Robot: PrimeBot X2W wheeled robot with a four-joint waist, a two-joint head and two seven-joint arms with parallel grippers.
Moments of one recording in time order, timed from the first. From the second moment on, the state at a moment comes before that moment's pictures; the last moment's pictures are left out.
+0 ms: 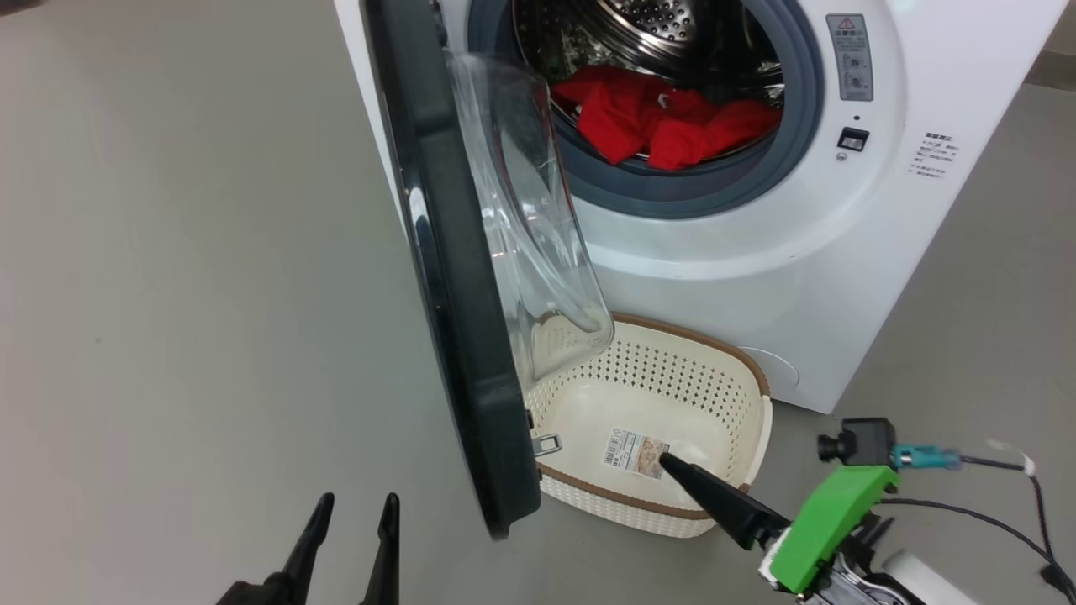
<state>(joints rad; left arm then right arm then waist) 0.03 0.04 -0.16 0.19 -0.28 -0.01 -0.25 -0.29 -0.34 0.67 0.30 1.56 0.12 0.10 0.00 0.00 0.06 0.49</state>
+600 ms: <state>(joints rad) 0.04 0.04 -0.13 0.19 -0.27 -0.01 -0.25 -0.18 -0.44 0.65 0.40 1.35 0.12 -0.24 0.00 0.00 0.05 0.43</state>
